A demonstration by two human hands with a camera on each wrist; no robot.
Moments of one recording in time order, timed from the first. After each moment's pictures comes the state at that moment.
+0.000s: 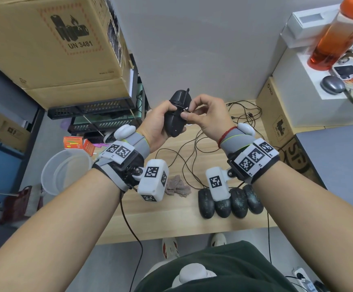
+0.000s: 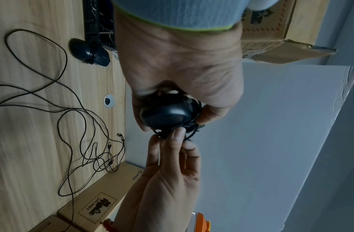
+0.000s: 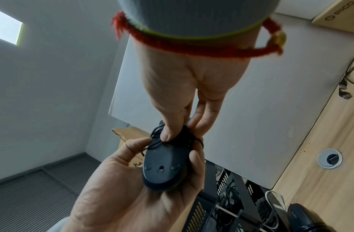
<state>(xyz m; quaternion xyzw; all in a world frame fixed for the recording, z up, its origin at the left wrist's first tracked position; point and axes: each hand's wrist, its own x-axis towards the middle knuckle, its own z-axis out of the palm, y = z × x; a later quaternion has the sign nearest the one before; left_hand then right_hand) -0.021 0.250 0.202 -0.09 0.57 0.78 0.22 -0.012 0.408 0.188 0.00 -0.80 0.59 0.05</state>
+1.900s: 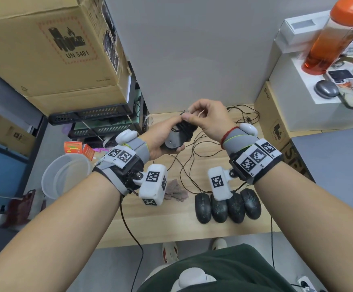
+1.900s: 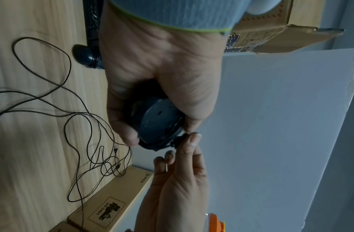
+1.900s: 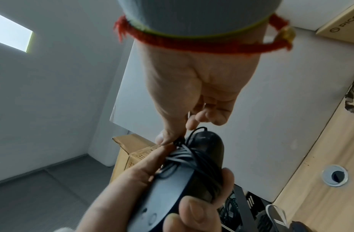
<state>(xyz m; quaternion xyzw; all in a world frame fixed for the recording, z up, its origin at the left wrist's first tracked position) -0.011 0.271 0.208 -0.11 0.67 0.66 0.34 -0.023 0.436 0.182 0.02 -0.82 0.57 0.03</state>
